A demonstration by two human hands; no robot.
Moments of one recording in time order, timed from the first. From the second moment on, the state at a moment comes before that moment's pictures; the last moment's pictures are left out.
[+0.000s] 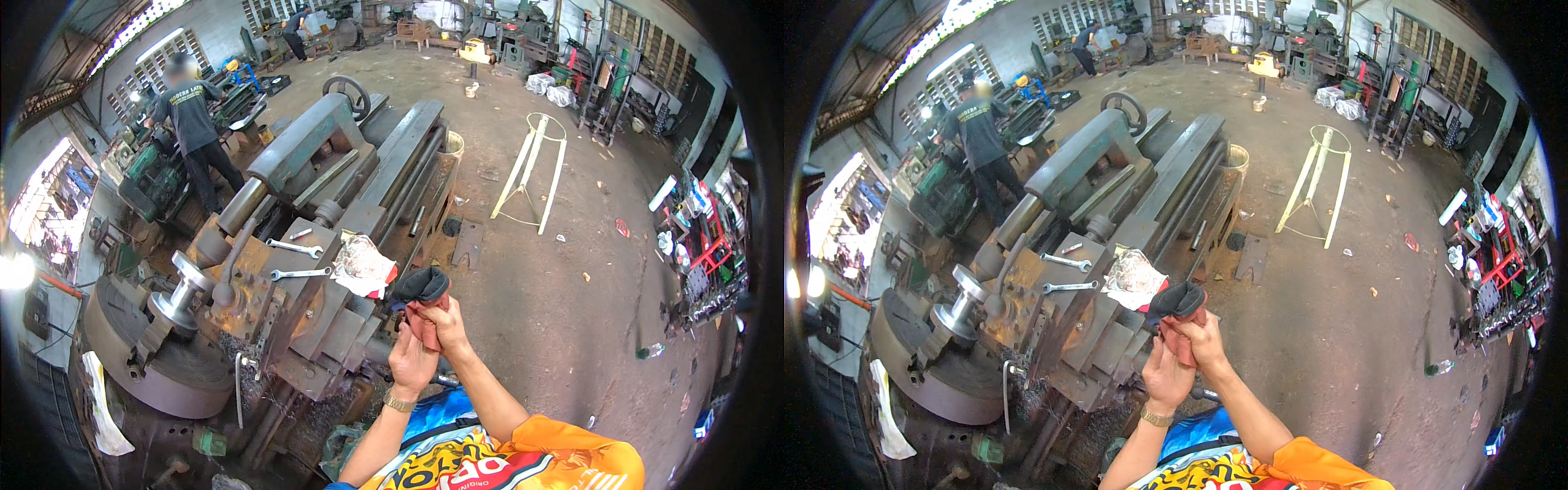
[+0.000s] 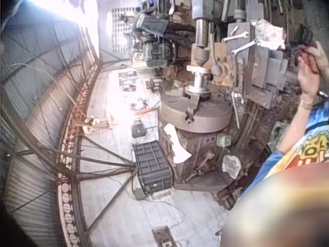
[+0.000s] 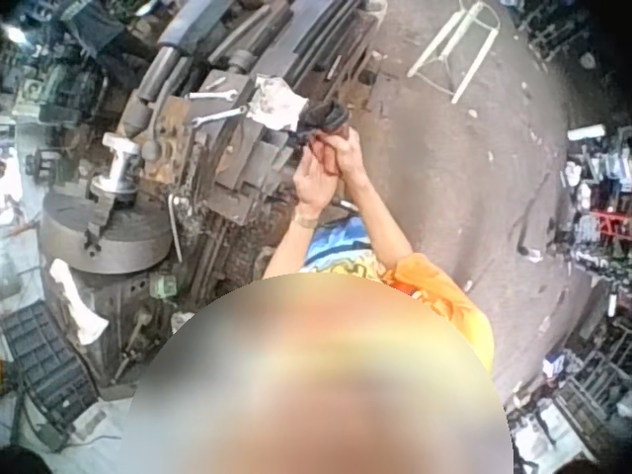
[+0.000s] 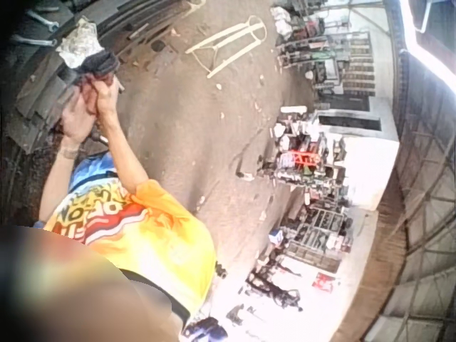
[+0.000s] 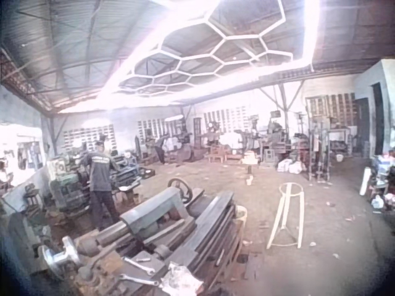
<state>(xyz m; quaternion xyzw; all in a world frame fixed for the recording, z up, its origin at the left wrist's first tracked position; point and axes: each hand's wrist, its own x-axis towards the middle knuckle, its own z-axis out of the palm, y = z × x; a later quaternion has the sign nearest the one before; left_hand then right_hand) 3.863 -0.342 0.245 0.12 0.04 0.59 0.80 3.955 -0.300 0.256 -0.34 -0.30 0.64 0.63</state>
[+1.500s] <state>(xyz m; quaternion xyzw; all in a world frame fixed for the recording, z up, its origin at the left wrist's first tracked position) 3.772 -0.363 0.182 0.30 0.49 0.55 0.60 3.937 -0.367 0.288 -0.28 -0.96 0.06 0.02</state>
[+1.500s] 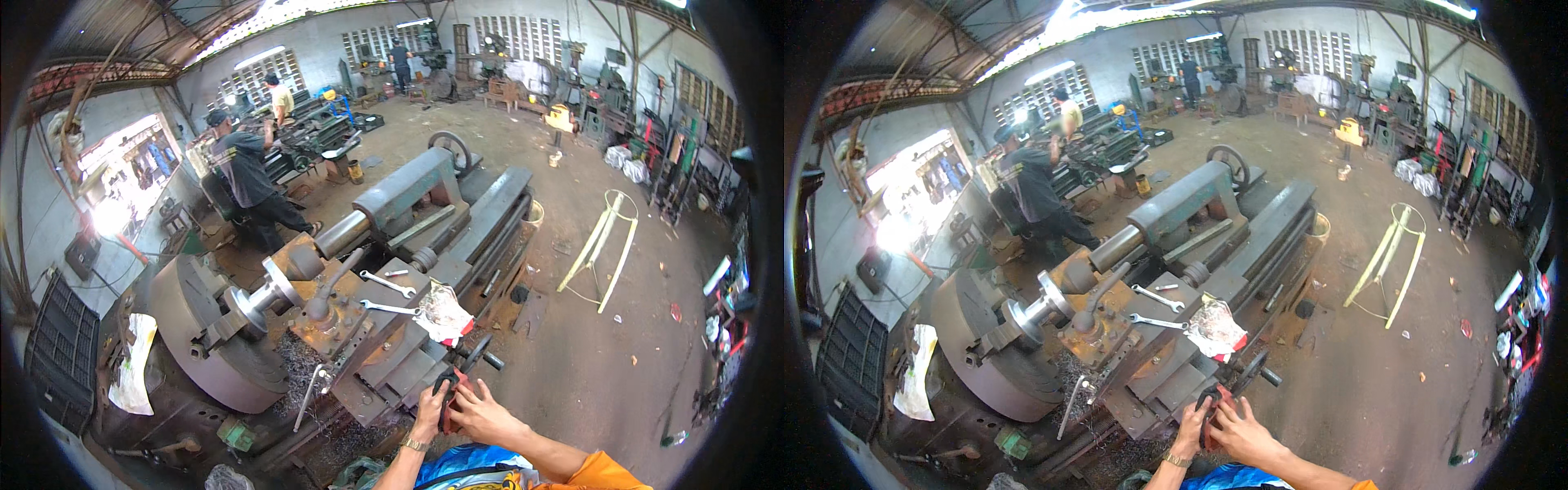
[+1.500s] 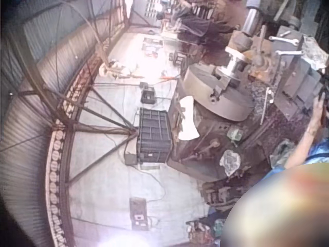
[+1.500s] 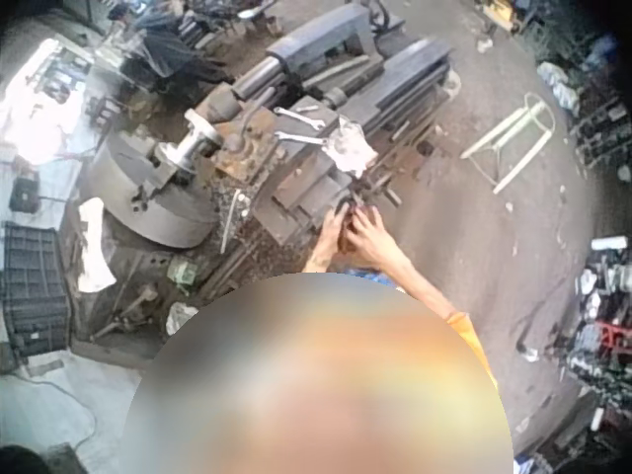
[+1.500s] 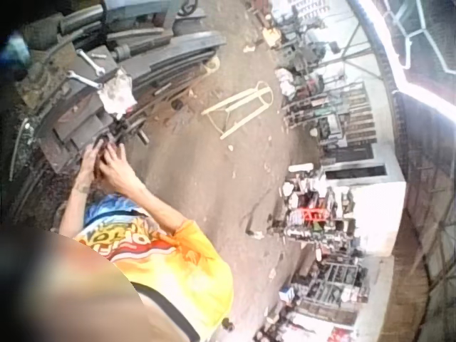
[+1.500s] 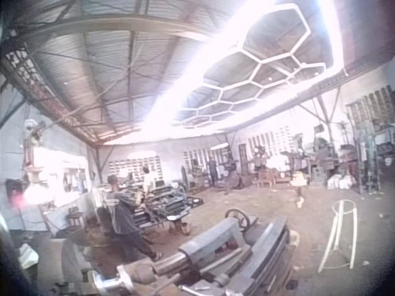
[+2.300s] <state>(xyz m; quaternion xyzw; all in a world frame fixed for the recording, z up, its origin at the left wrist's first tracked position) 3.796 -0.380 0.268 0.85 0.46 0.19 0.15 3.922 -0.317 0.266 -0.36 -0.32 0.74 0.47</state>
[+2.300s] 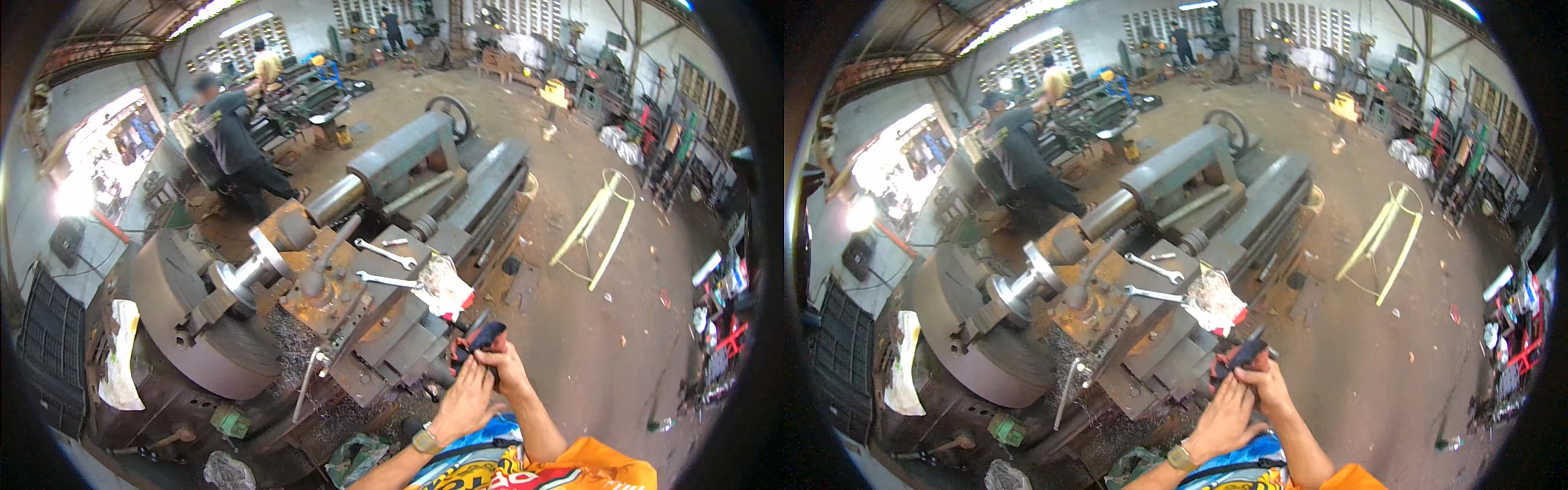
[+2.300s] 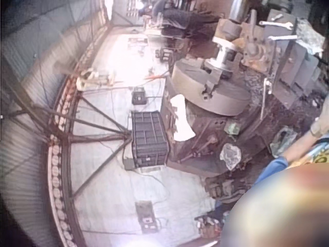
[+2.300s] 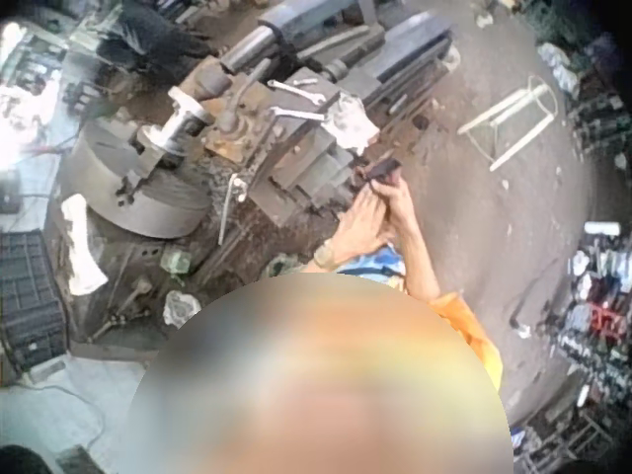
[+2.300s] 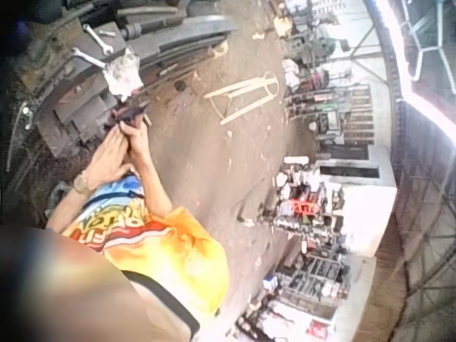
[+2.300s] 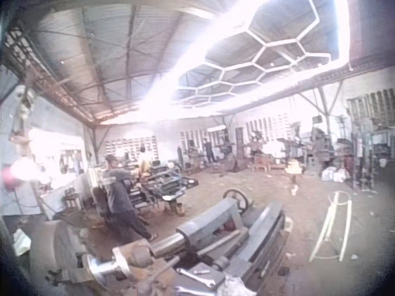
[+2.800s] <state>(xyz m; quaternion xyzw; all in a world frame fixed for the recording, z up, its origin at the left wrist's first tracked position) 3.701 -0.449 0.242 0.68 0.57 0.28 0.36 3.885 -0.121 0.199 -0.54 -0.70 0.21 0.42</state>
